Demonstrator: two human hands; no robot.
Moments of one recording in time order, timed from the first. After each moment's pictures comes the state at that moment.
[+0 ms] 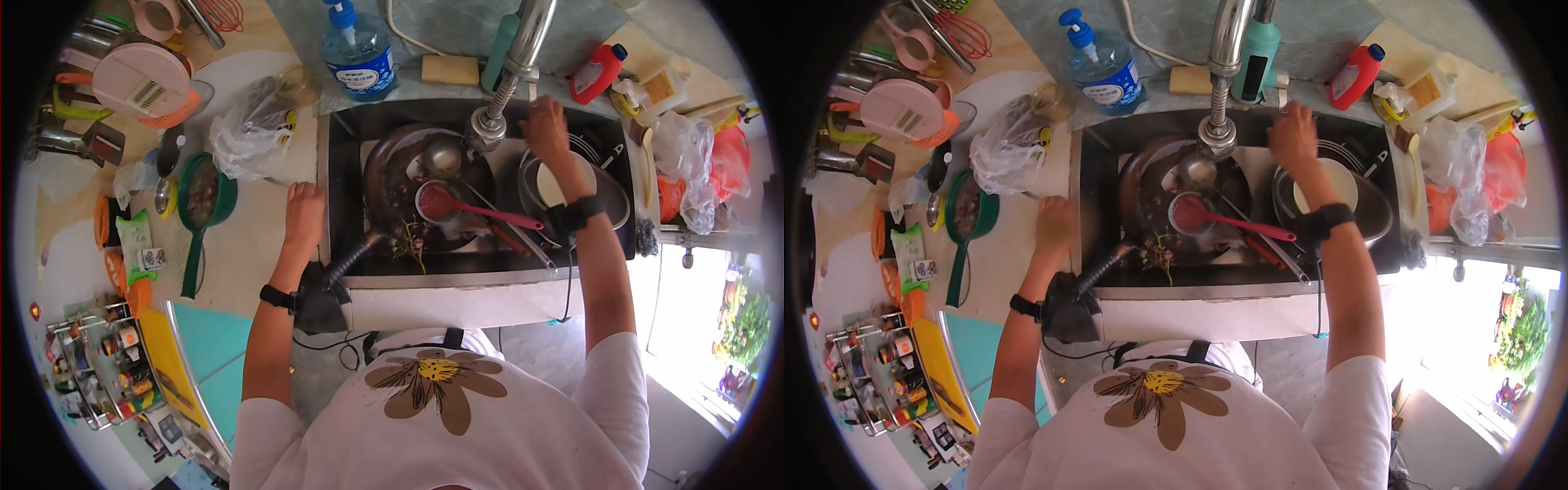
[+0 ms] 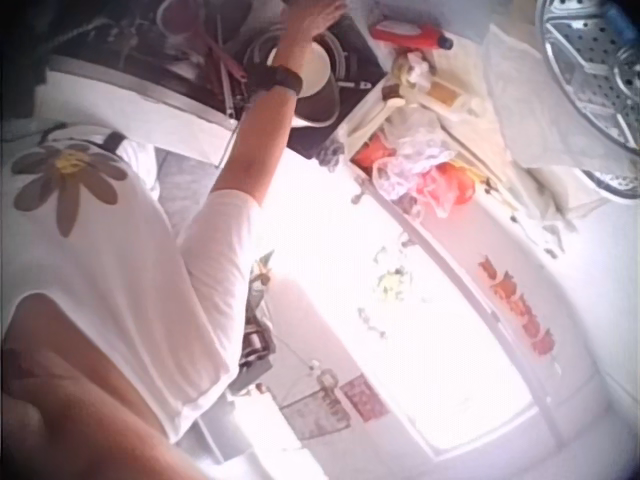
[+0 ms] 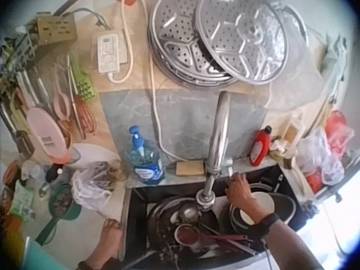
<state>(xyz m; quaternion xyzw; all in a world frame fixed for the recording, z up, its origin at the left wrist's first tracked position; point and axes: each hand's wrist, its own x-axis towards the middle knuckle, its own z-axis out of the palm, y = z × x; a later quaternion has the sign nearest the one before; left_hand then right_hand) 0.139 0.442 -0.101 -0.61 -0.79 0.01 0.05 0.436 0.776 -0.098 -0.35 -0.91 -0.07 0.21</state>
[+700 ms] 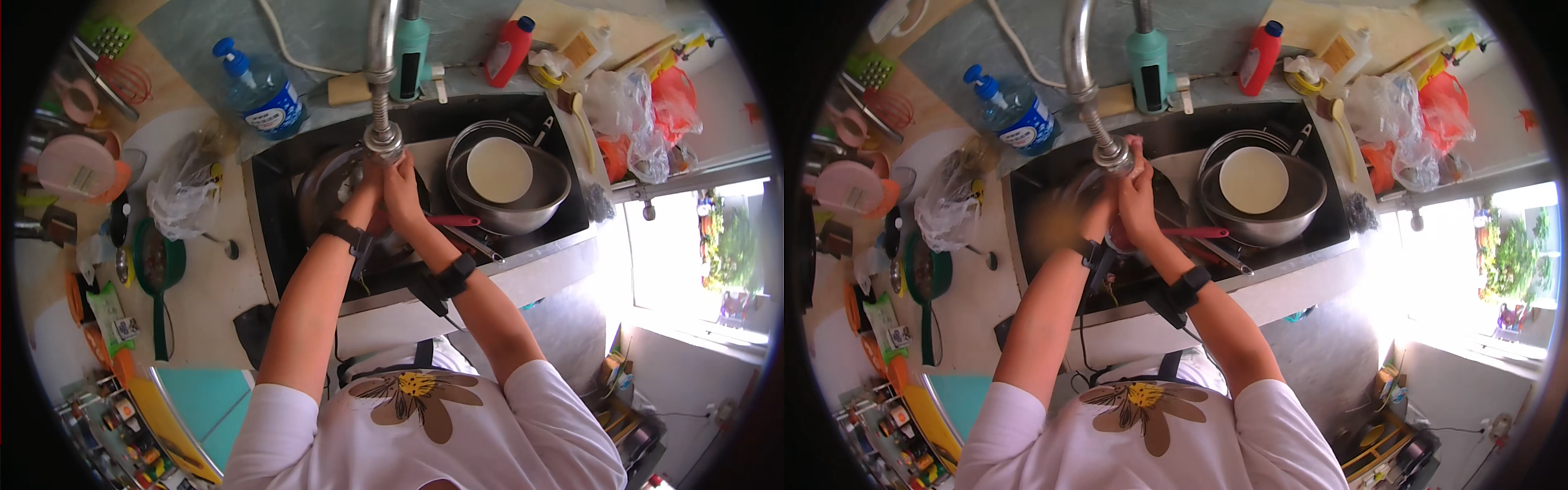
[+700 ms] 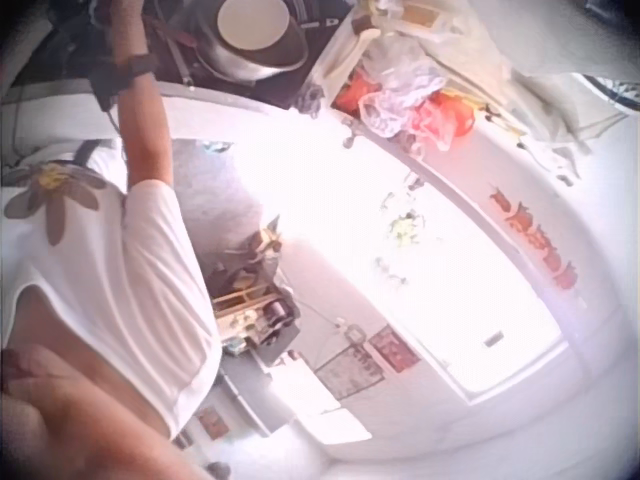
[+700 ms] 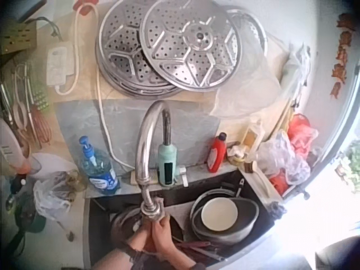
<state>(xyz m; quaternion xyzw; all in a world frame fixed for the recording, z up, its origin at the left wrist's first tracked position) 0.295 0.686 -0.169 -0.58 -0.70 -0.39 -0.15 0.361 0.641 -0.105 -0.41 -0.40 0.62 0.53</state>
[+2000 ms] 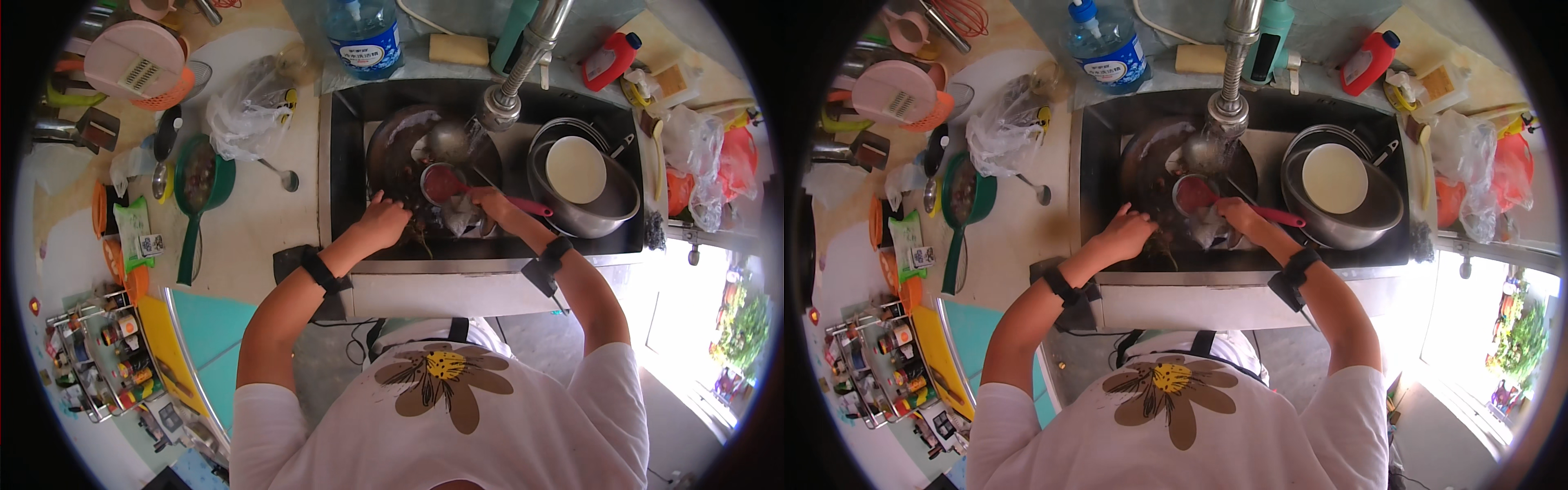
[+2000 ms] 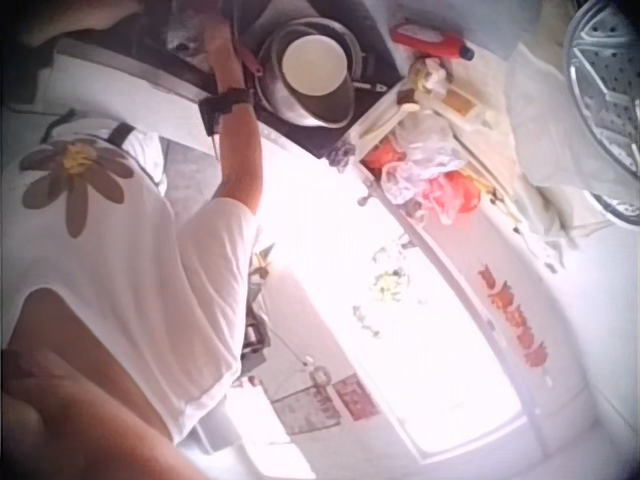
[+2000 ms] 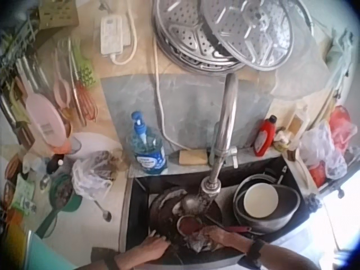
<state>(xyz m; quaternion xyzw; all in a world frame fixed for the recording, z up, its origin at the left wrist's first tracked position) 0.236 0.472 -0.133 -0.70 -0.66 0.11 -0.25 0.444 0.639 -0.195 -0.33 -0.58 0.74 -0.05</state>
